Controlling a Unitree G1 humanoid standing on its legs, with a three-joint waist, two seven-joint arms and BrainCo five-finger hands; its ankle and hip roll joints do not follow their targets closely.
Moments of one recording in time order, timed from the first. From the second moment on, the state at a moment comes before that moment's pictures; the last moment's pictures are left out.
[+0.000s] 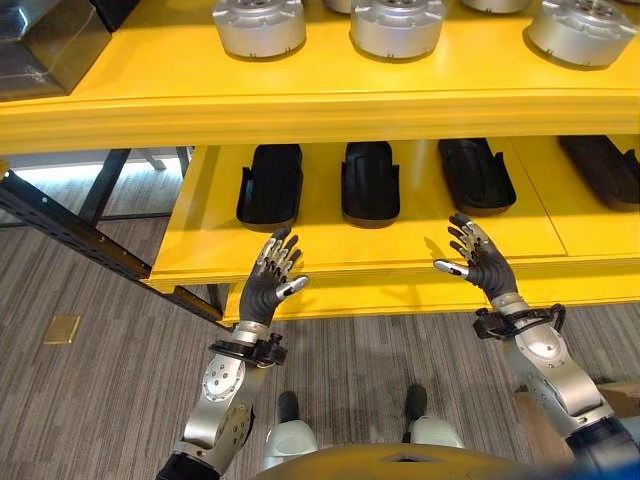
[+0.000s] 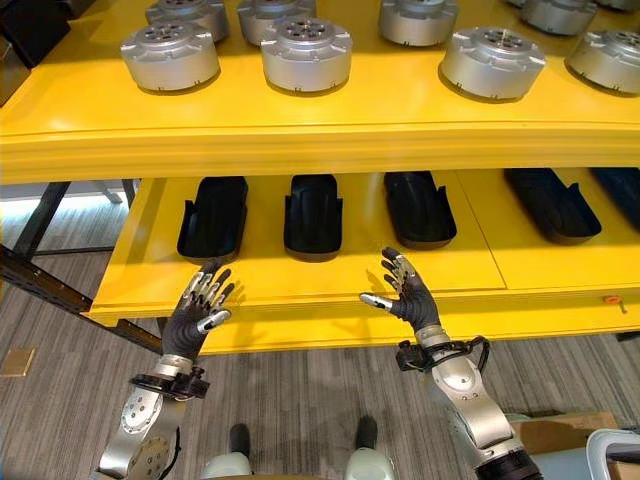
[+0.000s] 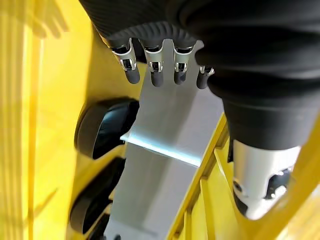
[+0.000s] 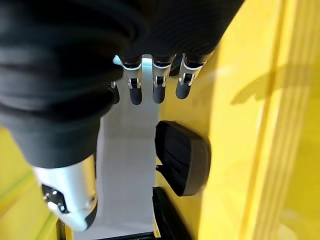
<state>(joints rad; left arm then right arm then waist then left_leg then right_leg) 0.20 0.36 -0.30 -0.06 -0.65 -0.39 -0.05 0.07 -0.55 0.26 -0.08 0.49 -0.12 -0.09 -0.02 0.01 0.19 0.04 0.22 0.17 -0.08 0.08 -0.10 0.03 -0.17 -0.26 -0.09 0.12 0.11</state>
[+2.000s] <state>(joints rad) 0.31 0.34 -0.26 0.14 -0.73 -0.36 -0.24 0.24 -0.43 0.28 0.10 0.51 -0.19 0.01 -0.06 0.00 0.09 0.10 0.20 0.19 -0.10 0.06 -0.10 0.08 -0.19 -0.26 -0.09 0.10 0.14</state>
